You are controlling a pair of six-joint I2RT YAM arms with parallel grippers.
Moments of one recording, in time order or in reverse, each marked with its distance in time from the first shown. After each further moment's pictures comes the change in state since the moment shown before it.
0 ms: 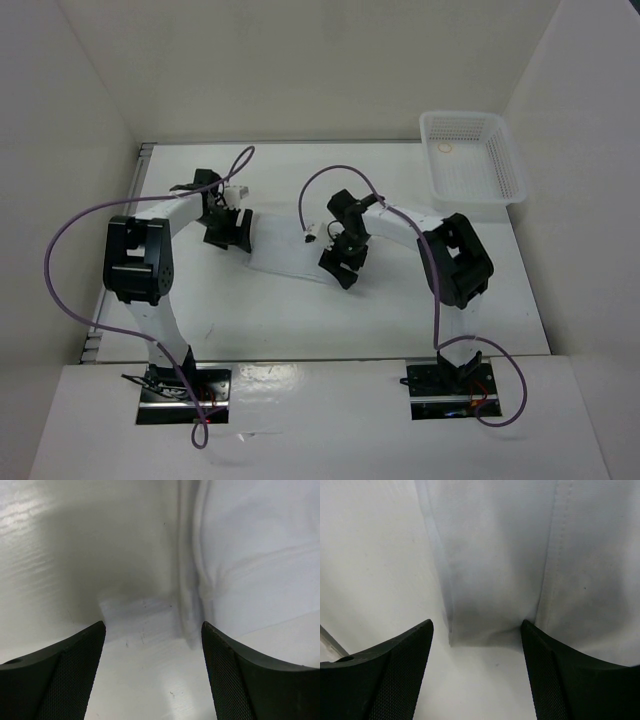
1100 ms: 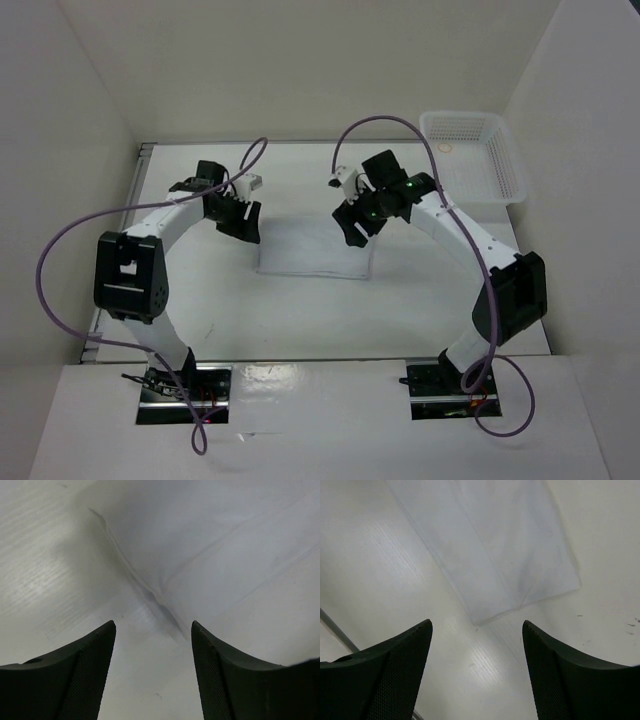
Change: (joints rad) left arm -0.060 -0.185 -0.036 0.021 0.109 0.107; right arm -0.087 -0.340 0.077 0.023 0.054 0.210
